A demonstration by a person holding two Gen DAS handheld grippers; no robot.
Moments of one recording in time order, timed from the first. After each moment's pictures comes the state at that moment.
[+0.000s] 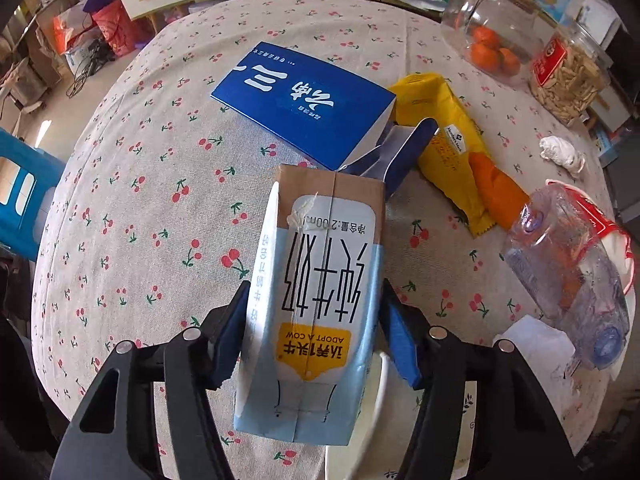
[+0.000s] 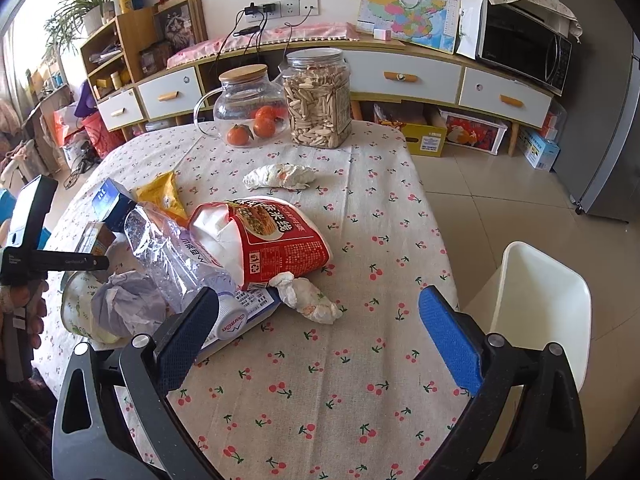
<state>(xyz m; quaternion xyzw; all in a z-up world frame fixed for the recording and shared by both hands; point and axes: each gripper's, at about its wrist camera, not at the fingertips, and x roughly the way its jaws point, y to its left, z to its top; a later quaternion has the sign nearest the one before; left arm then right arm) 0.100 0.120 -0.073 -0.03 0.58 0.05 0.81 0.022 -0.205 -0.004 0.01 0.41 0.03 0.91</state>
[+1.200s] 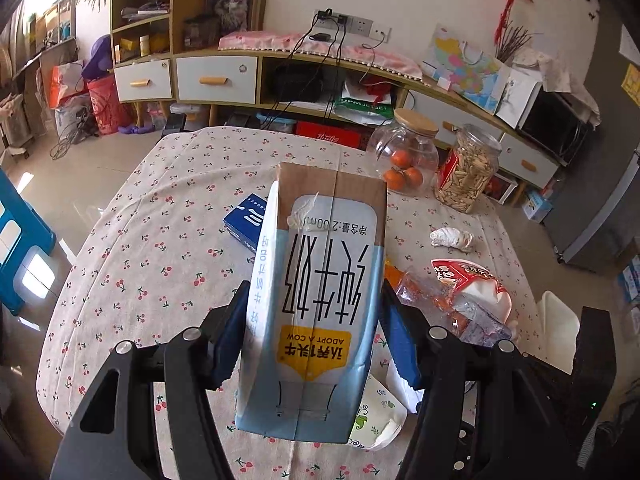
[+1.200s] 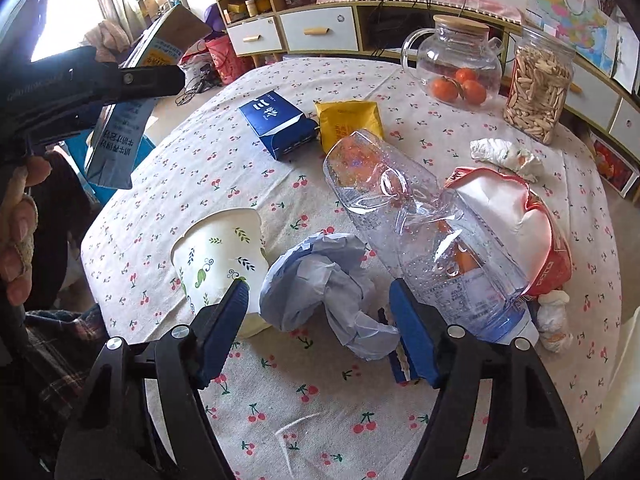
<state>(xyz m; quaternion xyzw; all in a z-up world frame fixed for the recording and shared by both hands) 0.046 0.127 0.026 -0.09 0.41 -0.03 0.91 0.034 -0.060 -0.035 -0.02 0.47 0.26 0.84</state>
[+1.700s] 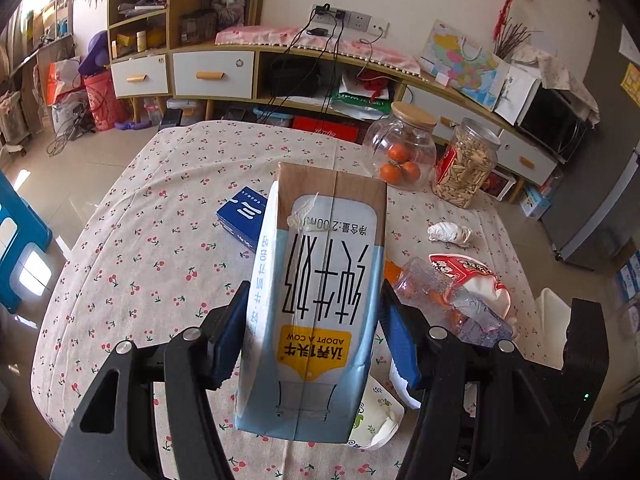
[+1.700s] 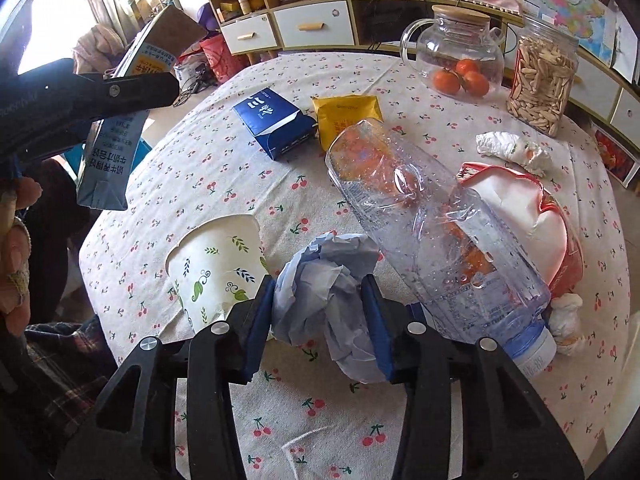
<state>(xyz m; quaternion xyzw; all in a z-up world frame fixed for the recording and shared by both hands) 0.049 0.122 0.021 -0.09 0.42 -0.03 0.90 0.040 -0.056 -0.036 -0.02 0.47 0.25 0.84</state>
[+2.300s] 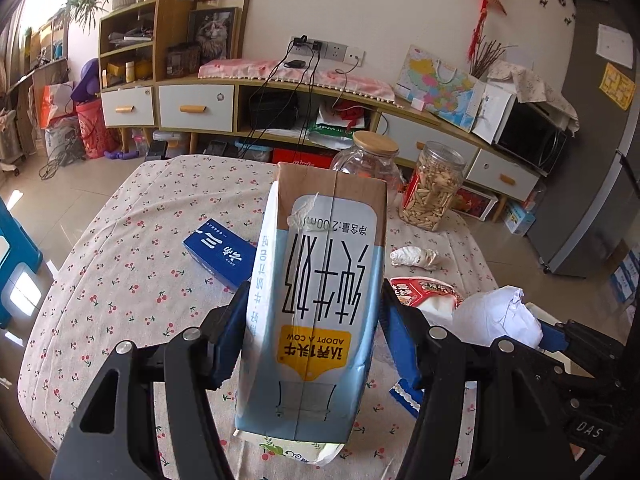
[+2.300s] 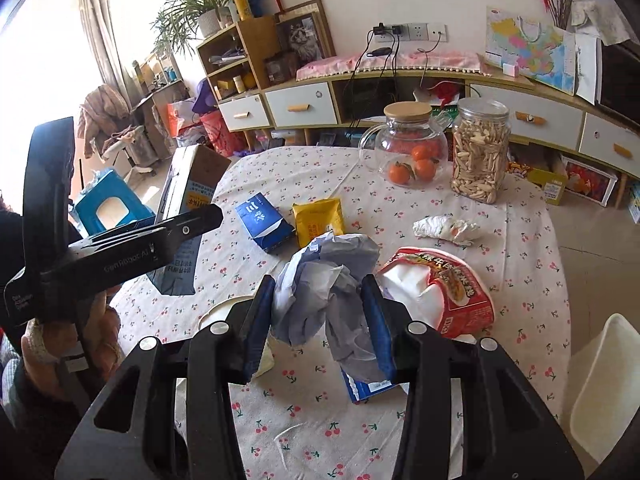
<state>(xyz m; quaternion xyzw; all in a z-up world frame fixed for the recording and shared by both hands) 0.029 0.080 0.043 -0.08 0.35 -0.05 0.93 0.027 -0.129 0.051 0.04 0.36 0.23 0.90</state>
